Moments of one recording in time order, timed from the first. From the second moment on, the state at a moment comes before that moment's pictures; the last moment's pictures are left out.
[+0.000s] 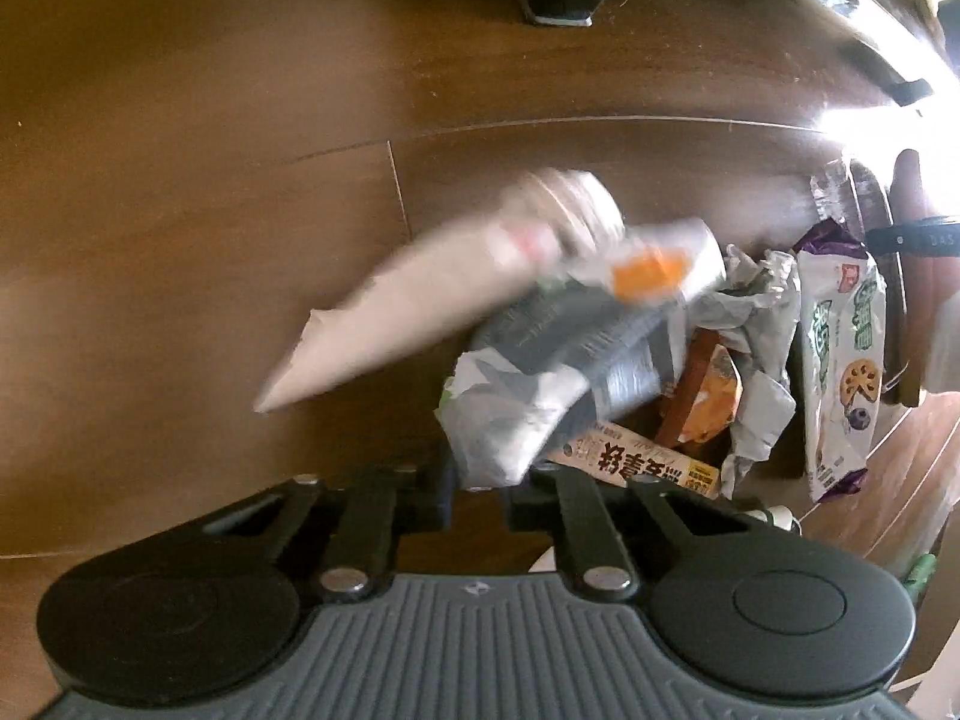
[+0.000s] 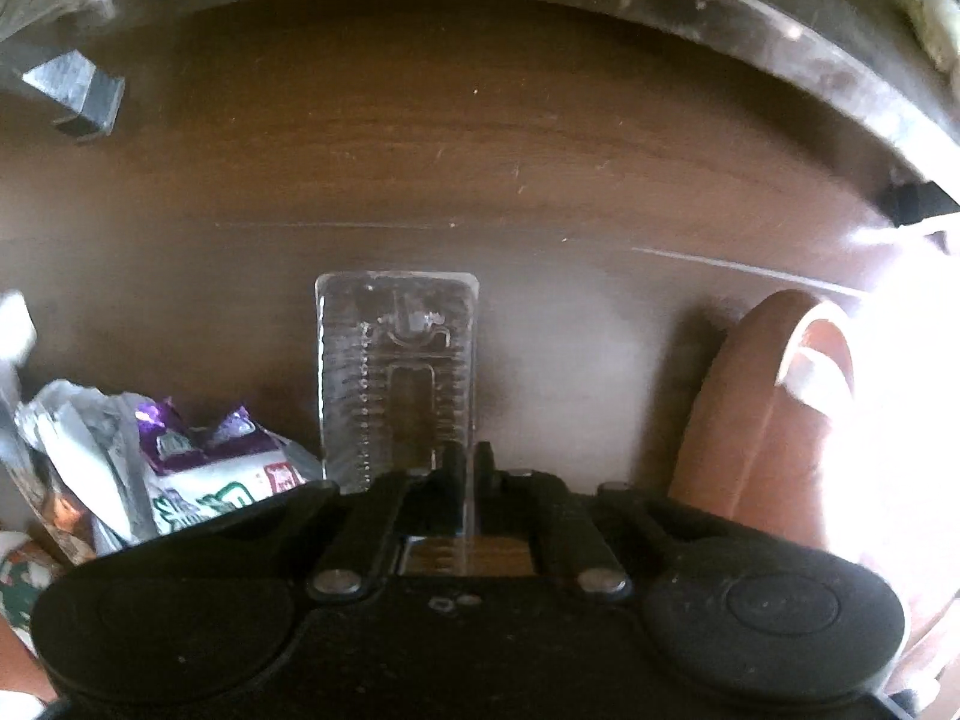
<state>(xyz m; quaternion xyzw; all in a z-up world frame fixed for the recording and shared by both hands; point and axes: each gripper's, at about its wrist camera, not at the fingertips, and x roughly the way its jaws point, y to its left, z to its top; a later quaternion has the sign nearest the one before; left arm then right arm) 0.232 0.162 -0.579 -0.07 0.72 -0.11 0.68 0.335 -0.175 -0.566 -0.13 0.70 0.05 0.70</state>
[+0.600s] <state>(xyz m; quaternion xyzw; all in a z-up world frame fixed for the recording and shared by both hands) 0.224 0.175 -0.454 -0.02 0.64 -0.10 0.76 0.304 -0.160 -0.406 -0.15 0.61 0.07 0.77</state>
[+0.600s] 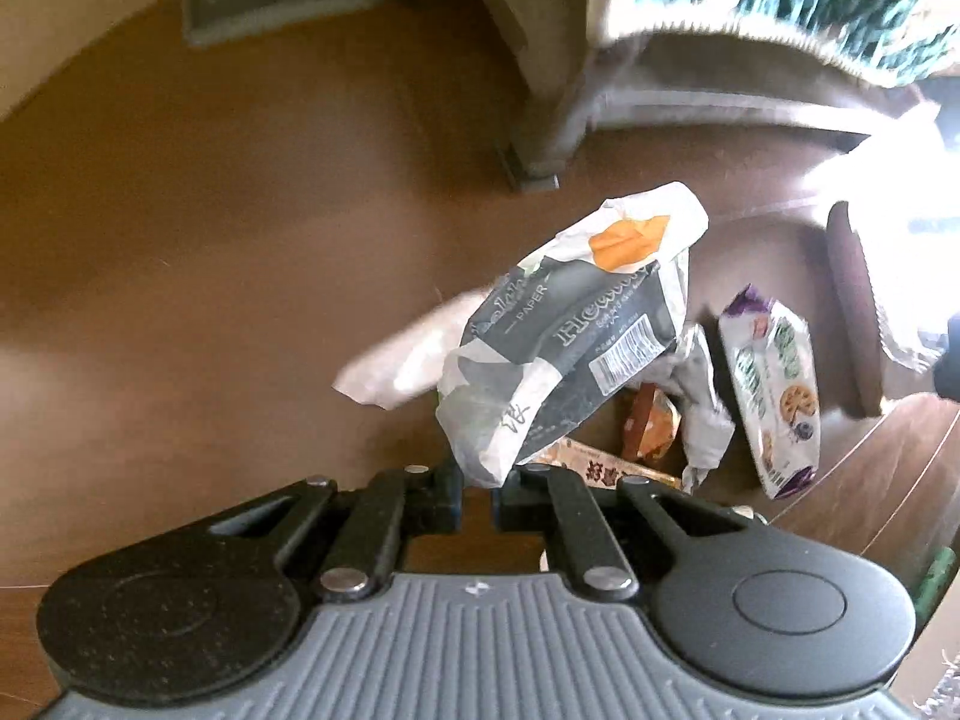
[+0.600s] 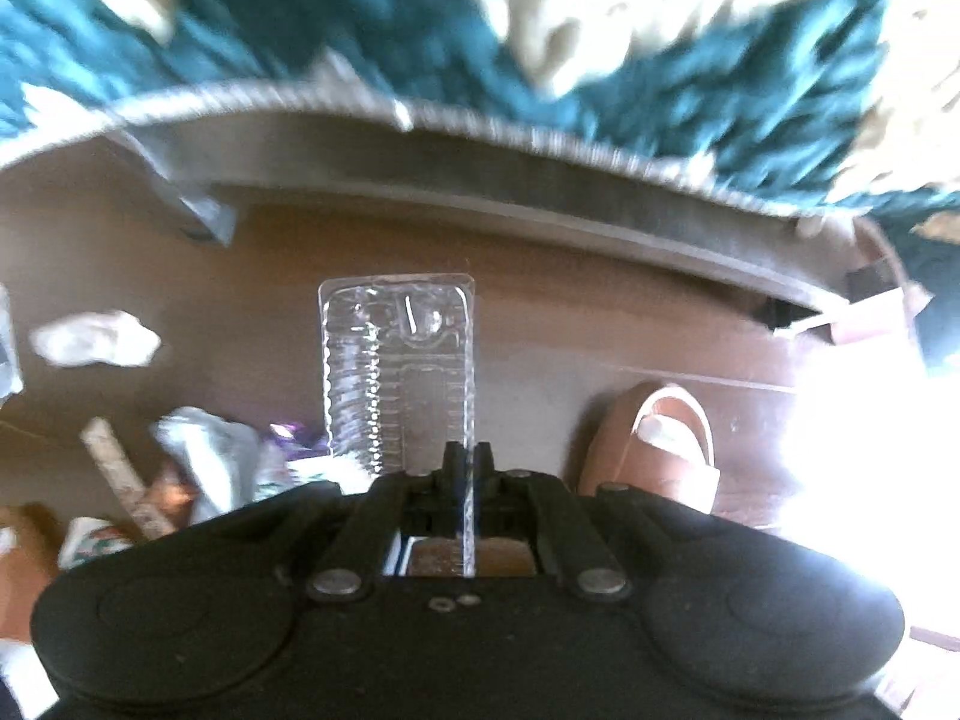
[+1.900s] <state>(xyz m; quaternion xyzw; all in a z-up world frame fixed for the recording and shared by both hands) 0.212 0.301 -0.488 -0.32 0.64 0.15 0.68 0.258 -0.120 -0.301 -0.12 0.57 0.17 0.80</state>
